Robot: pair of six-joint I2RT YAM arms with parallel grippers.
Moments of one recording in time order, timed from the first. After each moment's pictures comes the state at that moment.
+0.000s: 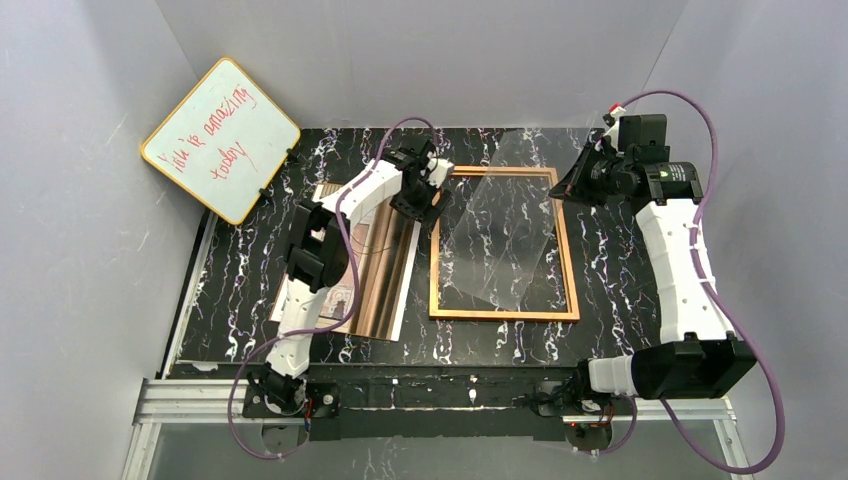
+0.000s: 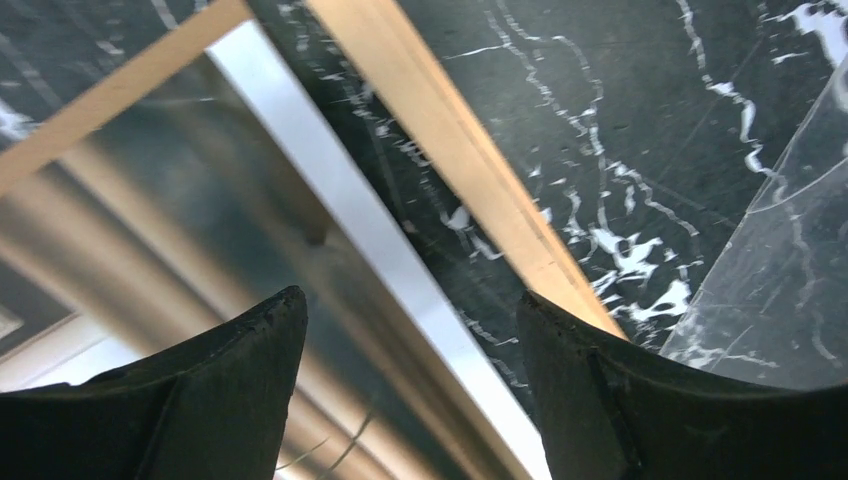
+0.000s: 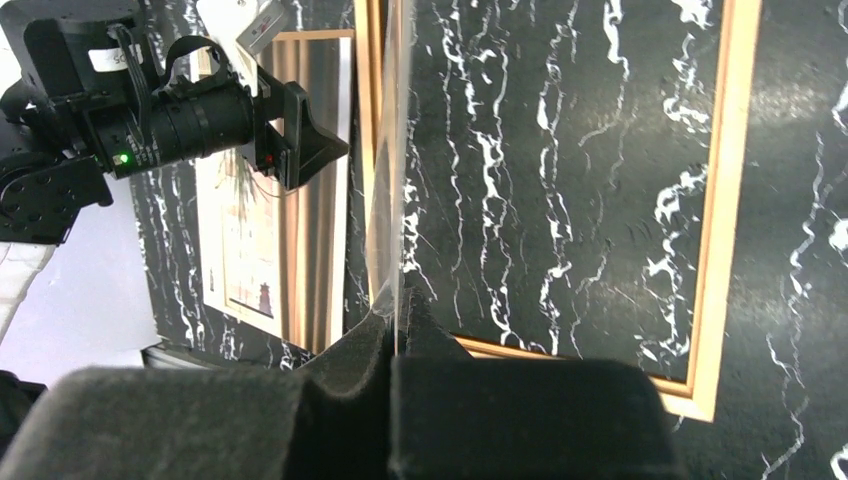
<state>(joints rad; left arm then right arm) -0.53 2.28 2.00 -0.91 0.12 0.13 0.06 1.33 1.54 -0.97 -0.37 0.45</state>
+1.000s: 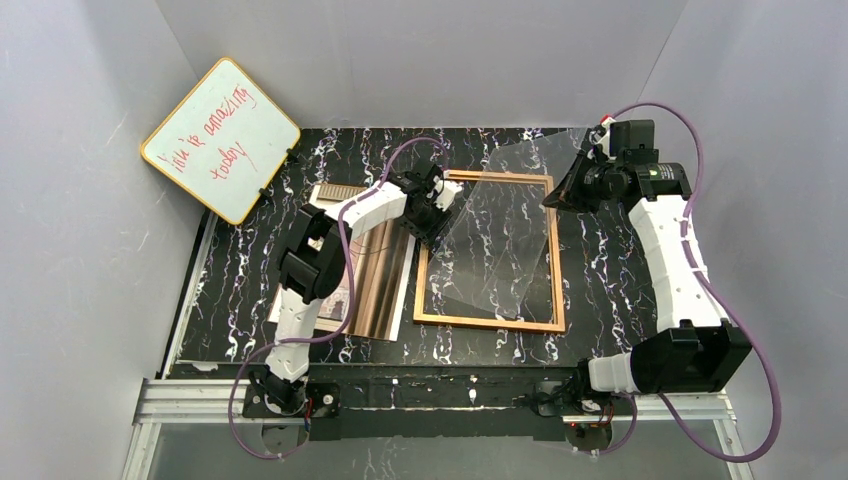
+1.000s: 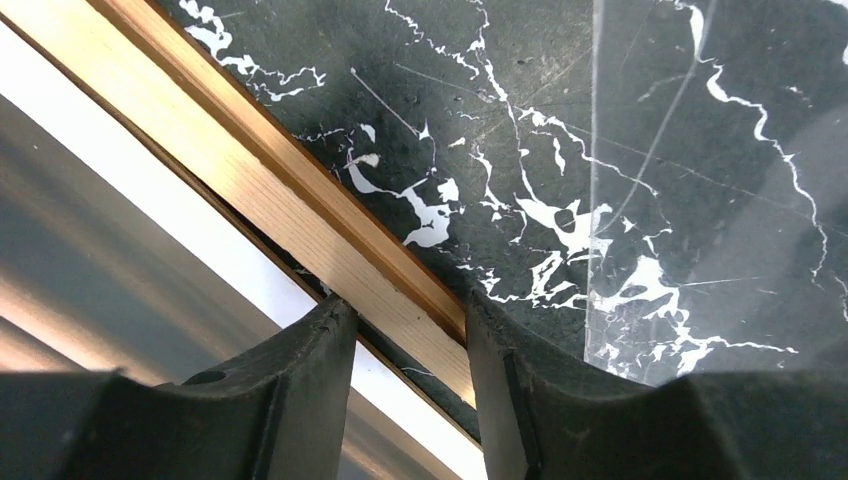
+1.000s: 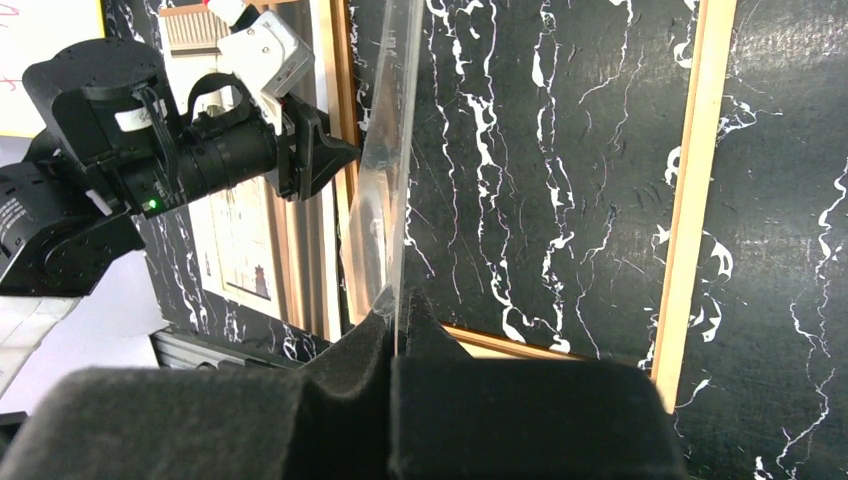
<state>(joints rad) -0.61 2.18 1.70 -0.71 0.13 0.16 0.06 1.35 1.48 -0.99 -0.38 0.47</state>
